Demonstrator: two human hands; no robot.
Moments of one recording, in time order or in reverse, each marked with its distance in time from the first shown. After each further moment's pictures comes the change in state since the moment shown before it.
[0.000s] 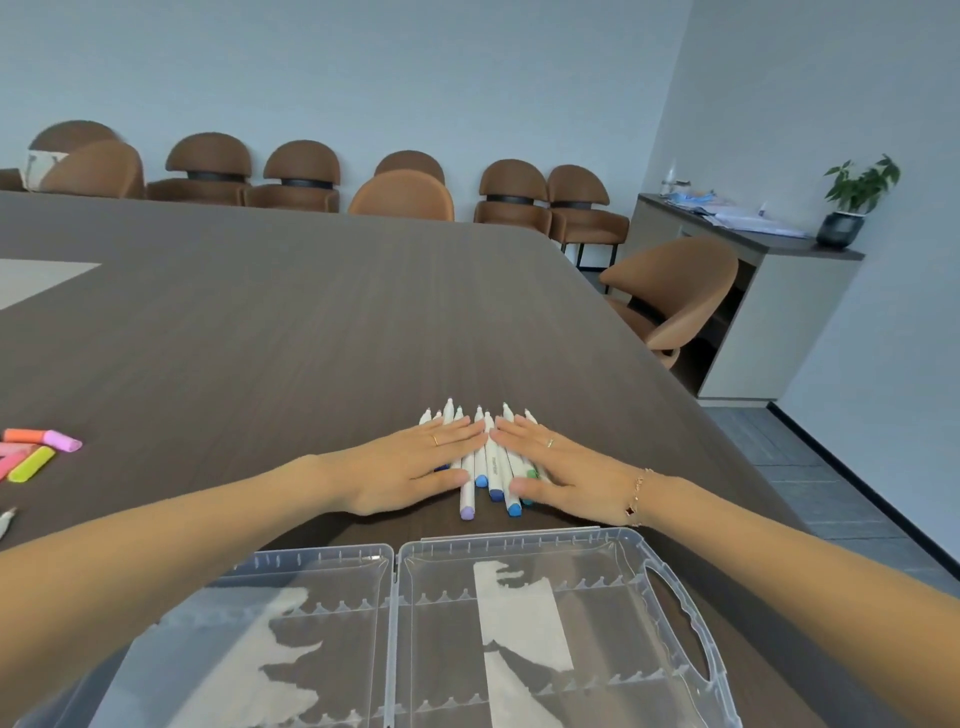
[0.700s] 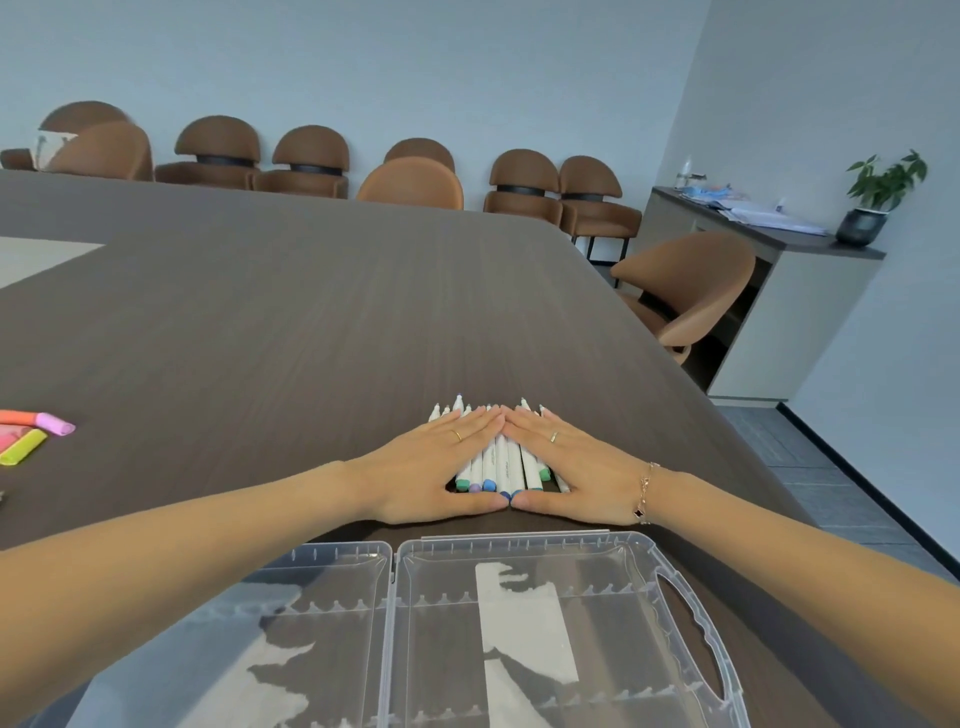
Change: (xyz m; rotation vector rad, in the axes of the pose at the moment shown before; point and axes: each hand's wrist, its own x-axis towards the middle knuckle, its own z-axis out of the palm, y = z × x) left_hand 0.010 0.019 0.013 0.062 0.159 0.003; right_hand 0.004 0.006 -0.002 -0.214 0.047 -0.108
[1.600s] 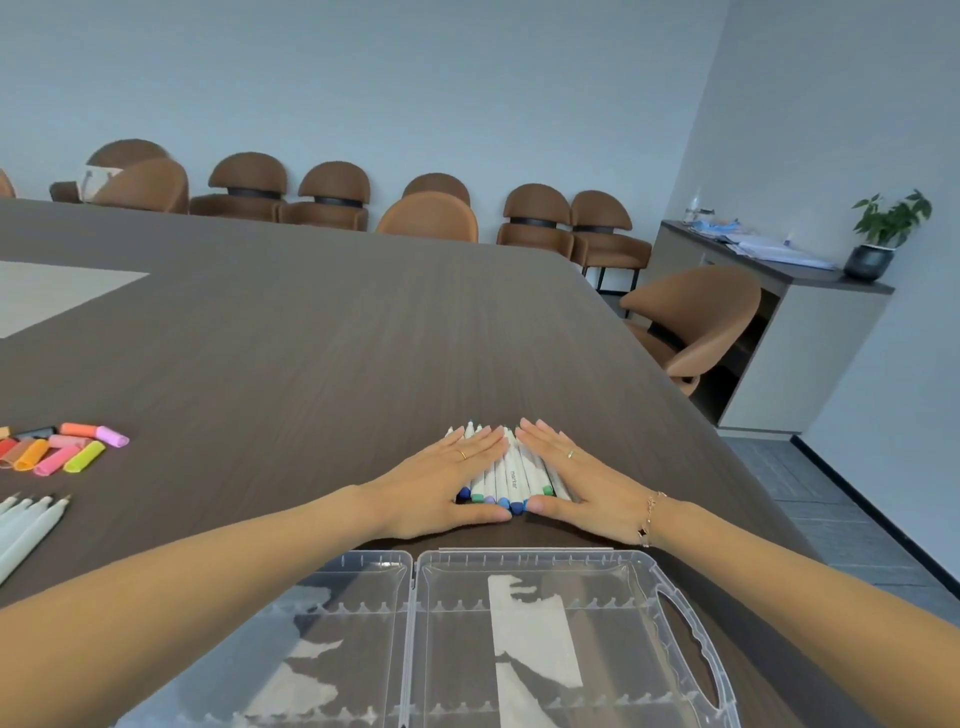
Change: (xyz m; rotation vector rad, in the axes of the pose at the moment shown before) left_hand -0.010 0.005 -0.006 -0.027 0.006 -0.075; right_hand -0.007 -0.009 -0.007 0.231 0.015 0.111
